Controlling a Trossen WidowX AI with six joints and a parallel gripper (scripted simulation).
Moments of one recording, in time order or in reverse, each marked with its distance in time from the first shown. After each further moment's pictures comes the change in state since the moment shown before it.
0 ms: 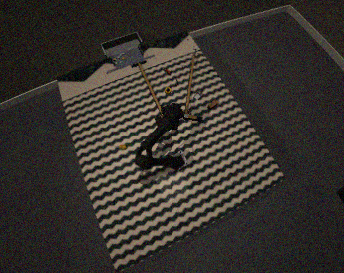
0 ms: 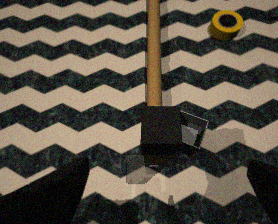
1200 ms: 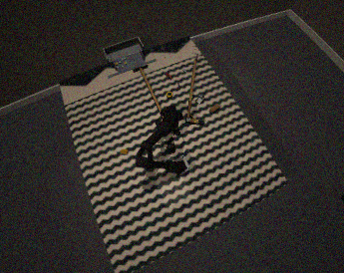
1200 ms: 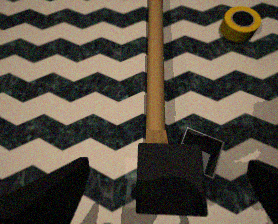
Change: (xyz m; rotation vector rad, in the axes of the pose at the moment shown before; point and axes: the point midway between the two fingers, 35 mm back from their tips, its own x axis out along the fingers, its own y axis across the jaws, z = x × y) arm 0.053 0.001 0.003 -0.013 -0.010 0.001
